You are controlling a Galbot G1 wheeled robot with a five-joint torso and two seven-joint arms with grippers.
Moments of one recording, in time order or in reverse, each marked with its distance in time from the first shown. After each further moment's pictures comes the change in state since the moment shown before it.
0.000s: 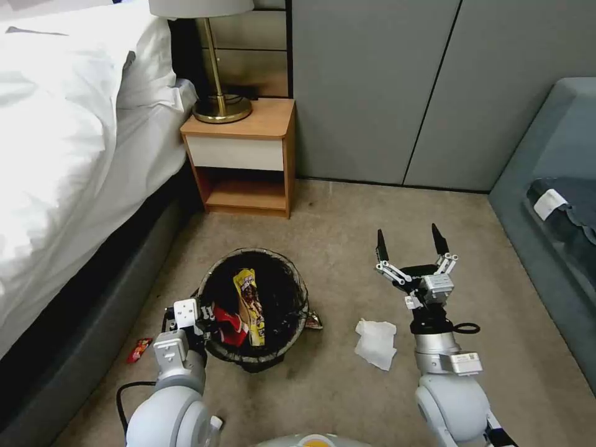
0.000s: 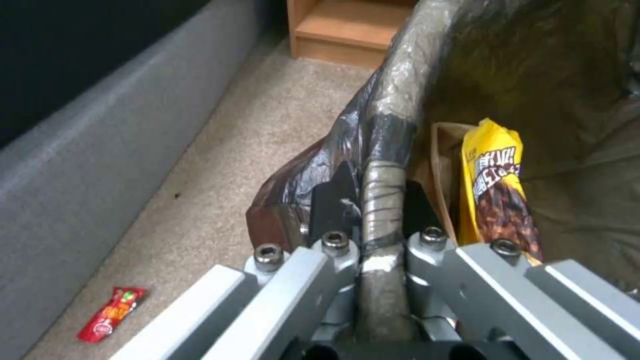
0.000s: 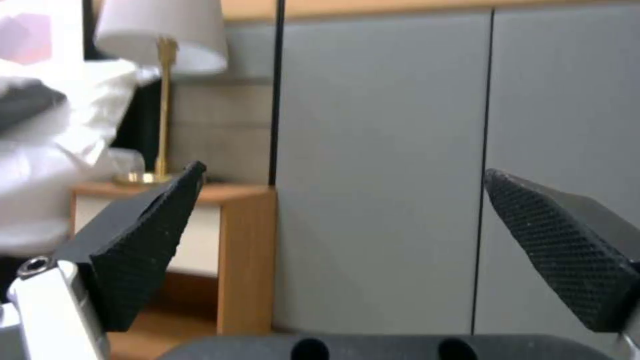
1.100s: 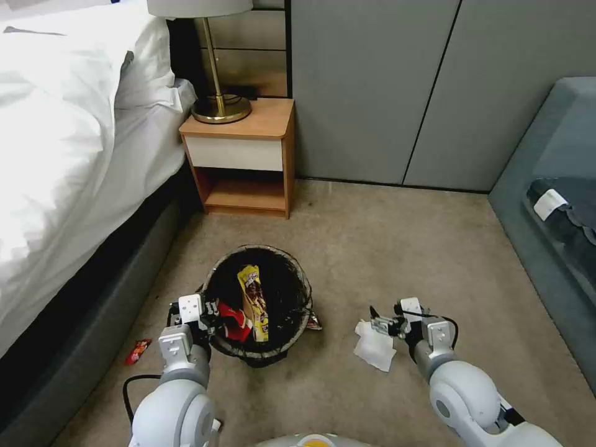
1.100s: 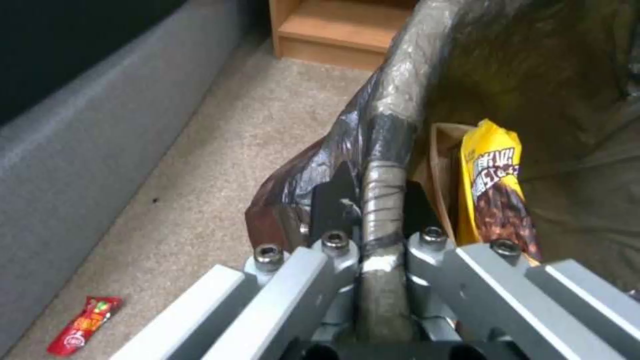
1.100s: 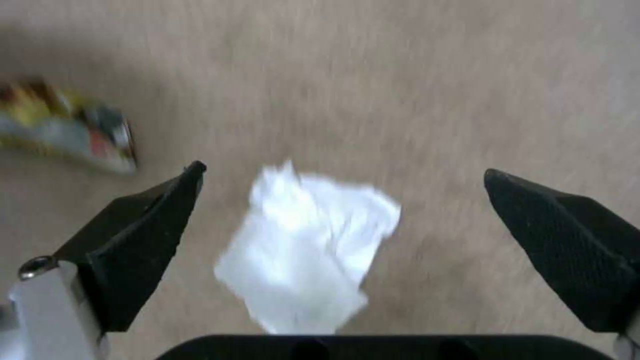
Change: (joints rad) left arm -0.037 0.008 0.027 0.026 -0.012 0.005 0.000; right arm 0.096 -0.290 -0.137 -0.172 0.498 -0.860 0.084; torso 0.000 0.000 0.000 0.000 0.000
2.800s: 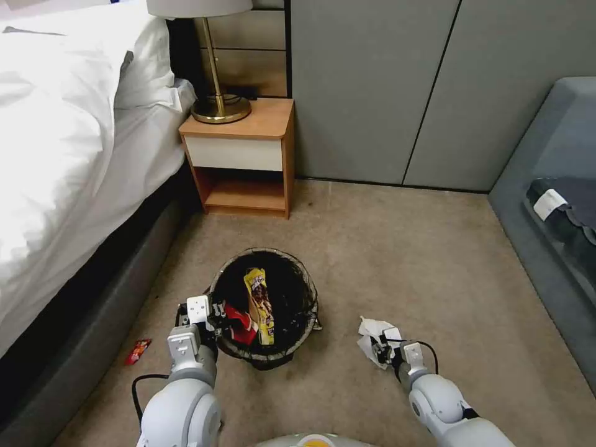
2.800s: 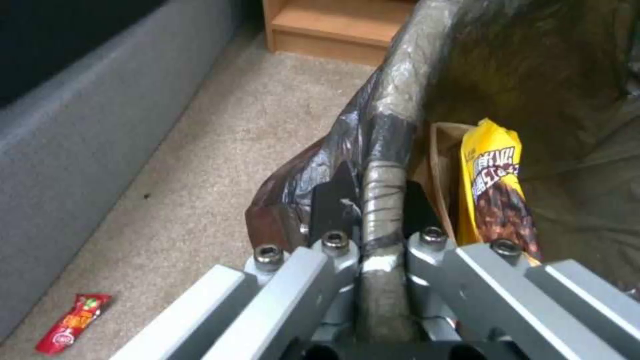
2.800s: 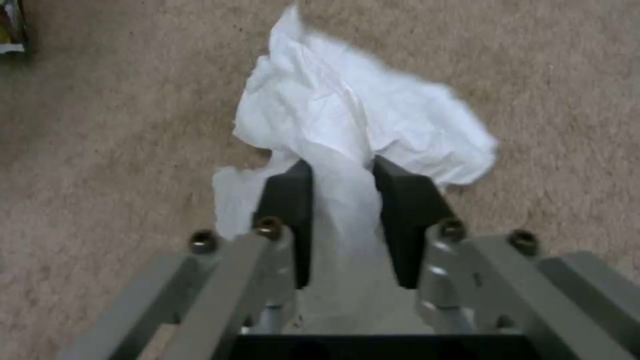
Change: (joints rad) left arm -0.010 -0.005 0.016 0.016 0.006 0.005 -0.003; right arm 0.149 0.173 -0.045 -0.468 -0.213 0.209 -0.215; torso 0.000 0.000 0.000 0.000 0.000
